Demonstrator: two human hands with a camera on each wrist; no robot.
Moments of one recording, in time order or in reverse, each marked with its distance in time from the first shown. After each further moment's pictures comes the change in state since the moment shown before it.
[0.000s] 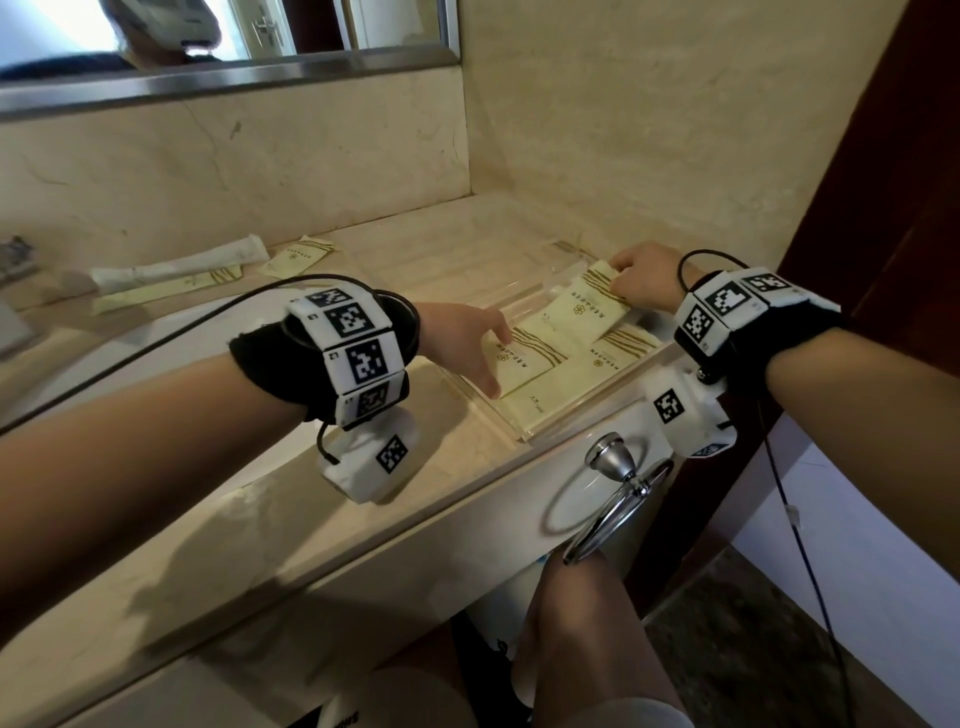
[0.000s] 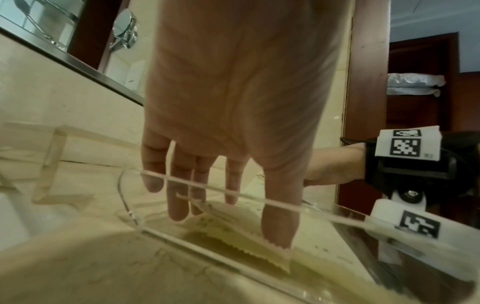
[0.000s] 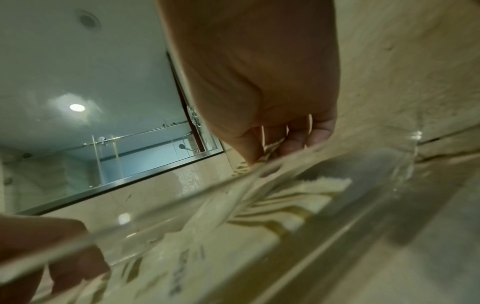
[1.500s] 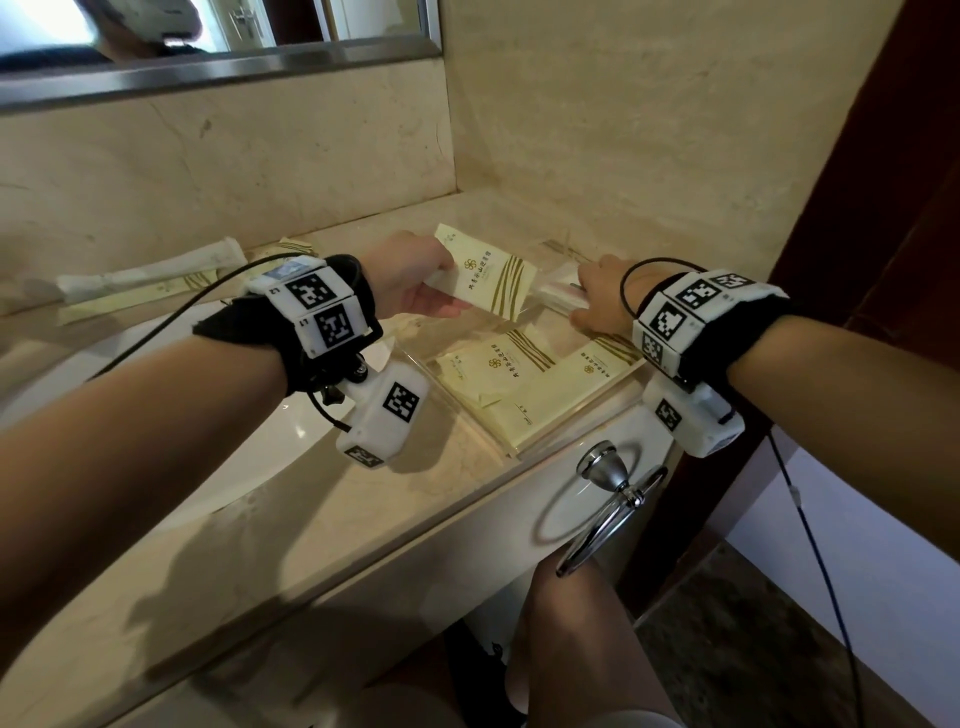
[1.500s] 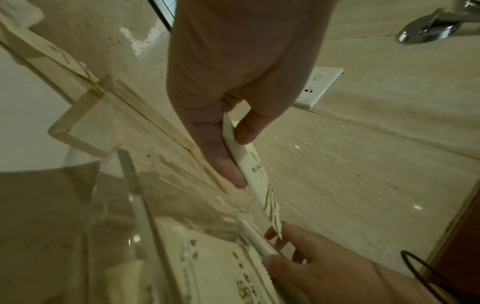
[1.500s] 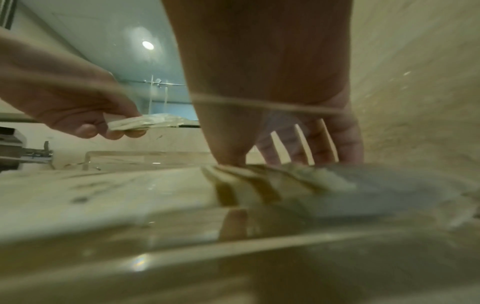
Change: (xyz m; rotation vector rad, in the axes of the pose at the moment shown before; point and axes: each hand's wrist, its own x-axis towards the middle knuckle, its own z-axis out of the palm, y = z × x) left_hand 0.033 -0.024 -0.033 -1.234 0.286 -0.157; right_hand 0.022 -0.003 0.017 -0.763 -0.118 -0.154
